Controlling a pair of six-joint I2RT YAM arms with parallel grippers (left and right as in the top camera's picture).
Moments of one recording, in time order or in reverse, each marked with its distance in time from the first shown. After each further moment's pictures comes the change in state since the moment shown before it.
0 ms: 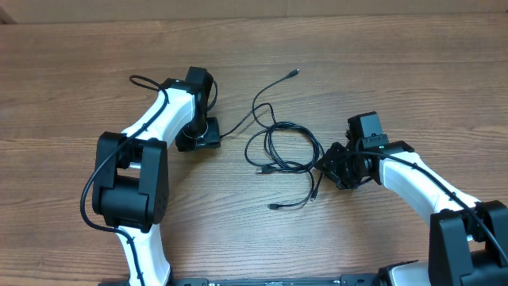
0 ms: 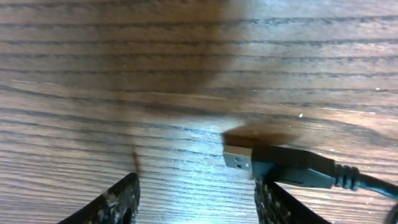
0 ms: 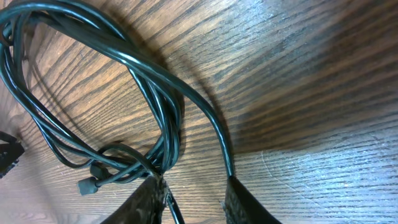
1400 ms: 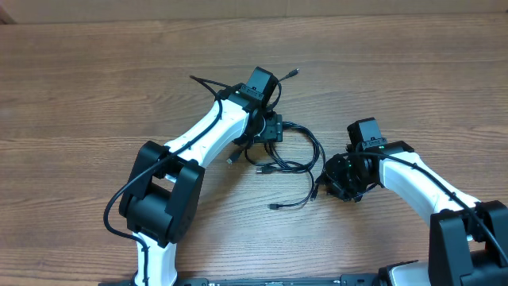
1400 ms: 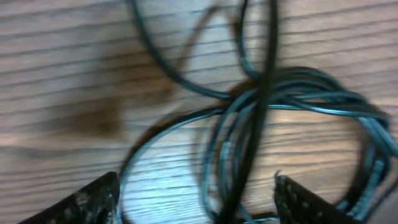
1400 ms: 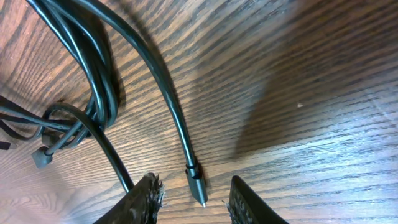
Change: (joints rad) left arm -0.301 -0.017 0.055 0.220 0.087 -0.205; right arm 0.000 0.000 -0.001 -0.176 -0.038 0.001
